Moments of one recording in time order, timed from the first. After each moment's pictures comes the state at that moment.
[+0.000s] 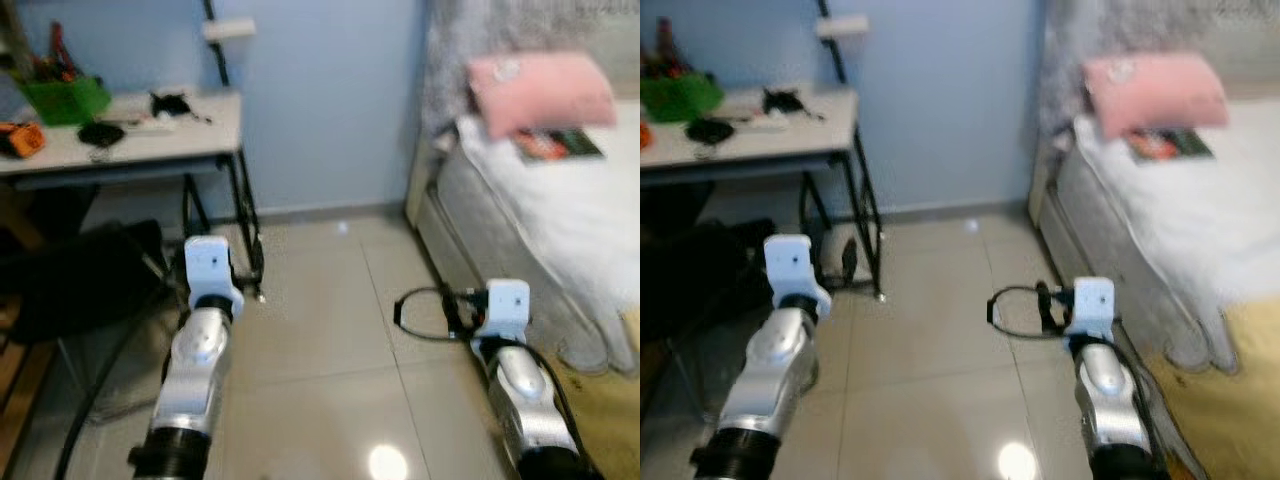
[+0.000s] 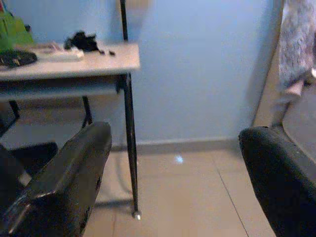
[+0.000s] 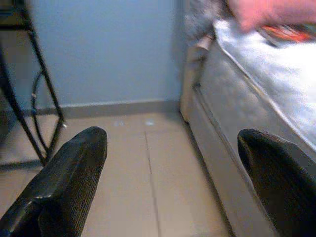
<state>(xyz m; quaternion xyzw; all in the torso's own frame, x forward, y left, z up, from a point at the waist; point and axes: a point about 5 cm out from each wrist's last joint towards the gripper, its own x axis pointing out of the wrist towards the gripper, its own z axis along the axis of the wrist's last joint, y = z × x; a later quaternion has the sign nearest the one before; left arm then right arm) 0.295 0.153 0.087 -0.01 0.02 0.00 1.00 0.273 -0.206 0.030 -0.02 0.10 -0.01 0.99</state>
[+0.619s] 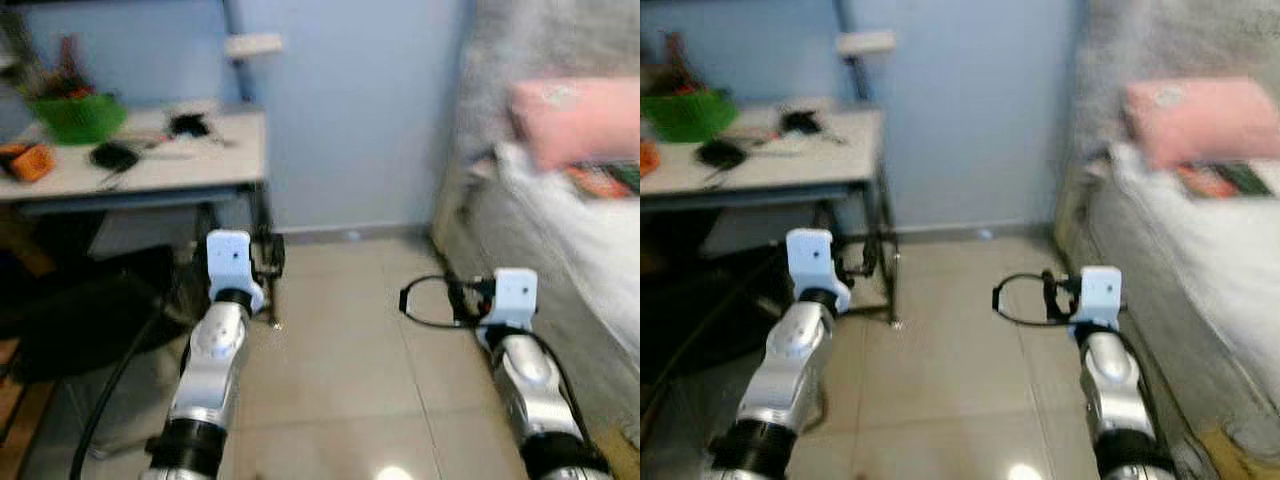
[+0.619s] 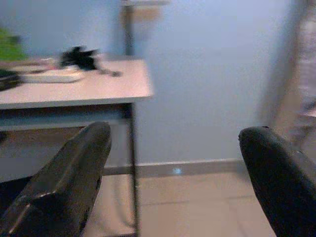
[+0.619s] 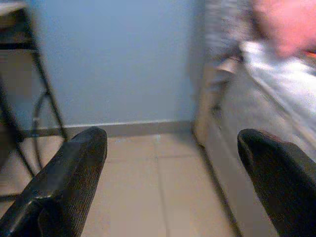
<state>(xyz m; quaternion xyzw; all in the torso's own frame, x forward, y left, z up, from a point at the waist) 0.301 0.133 0.092 -0.01 0.00 -0.02 1.00 0.284 -0.211 0.038 -0.02 0.09 -0.01 1.00</state>
